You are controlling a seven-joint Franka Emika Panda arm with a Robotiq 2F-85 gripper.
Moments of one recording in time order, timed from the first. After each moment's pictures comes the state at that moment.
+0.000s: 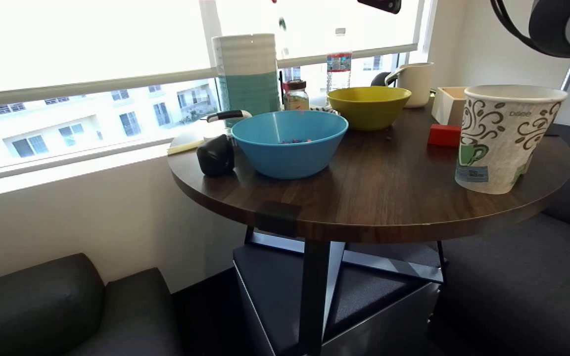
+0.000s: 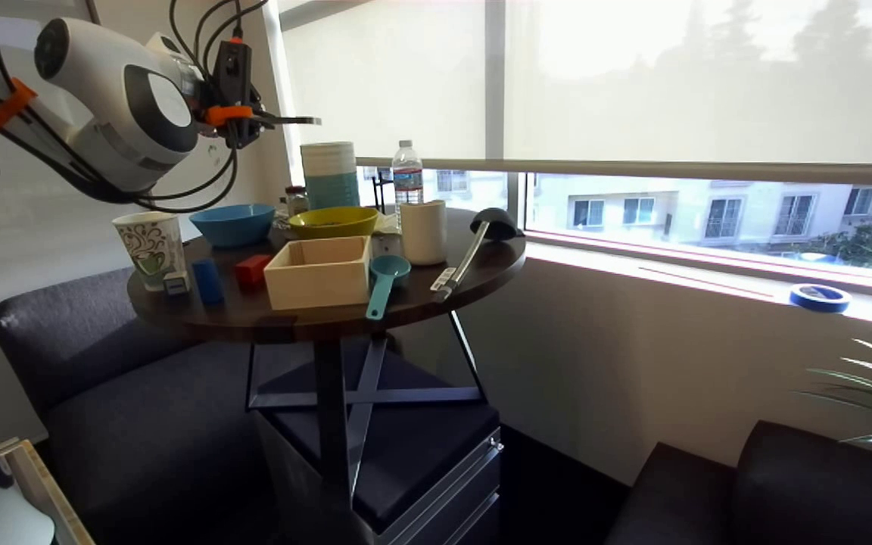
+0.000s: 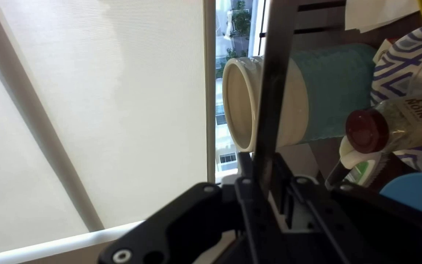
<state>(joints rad) -0.33 -0.37 0.35 -2.68 -0.57 3.78 -0.95</state>
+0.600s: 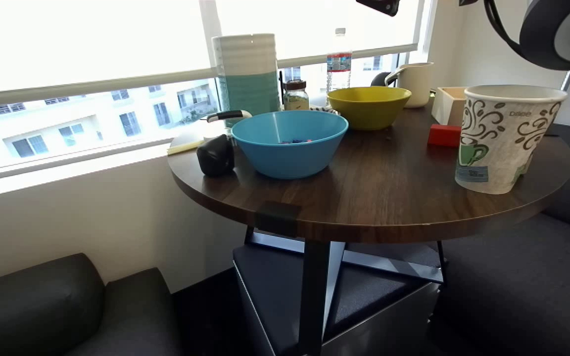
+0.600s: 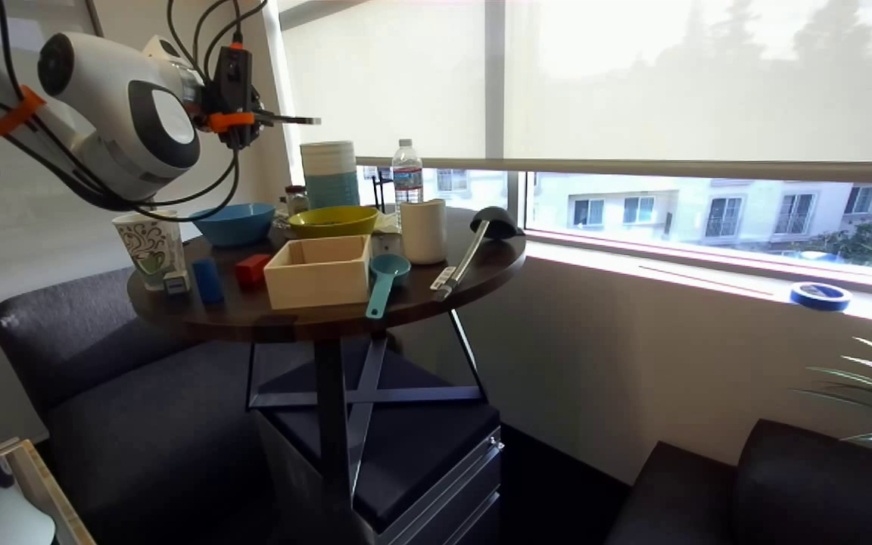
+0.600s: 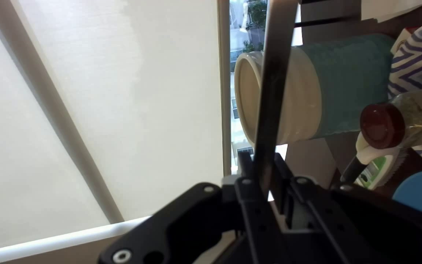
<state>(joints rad) -0.34 -0.33 0.38 -2.69 -0.49 3.88 -1.00</state>
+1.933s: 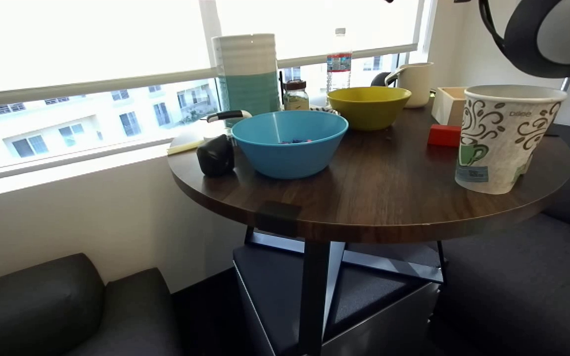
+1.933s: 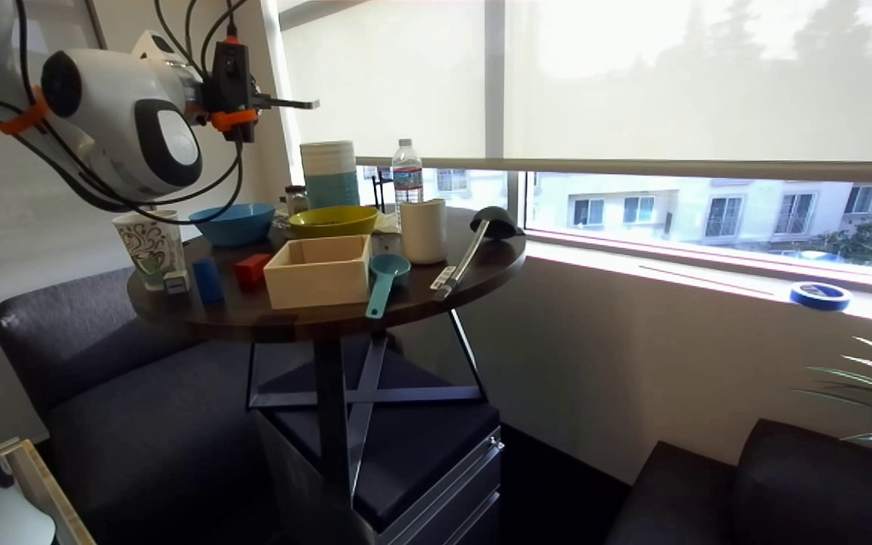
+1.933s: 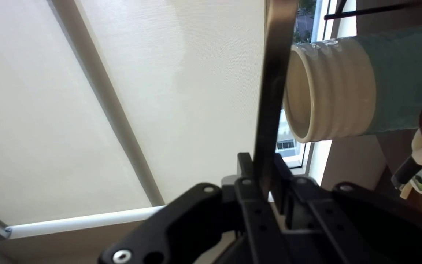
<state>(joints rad) -0.11 -0.26 0.20 -2.70 -0.35 4.05 -1.18</state>
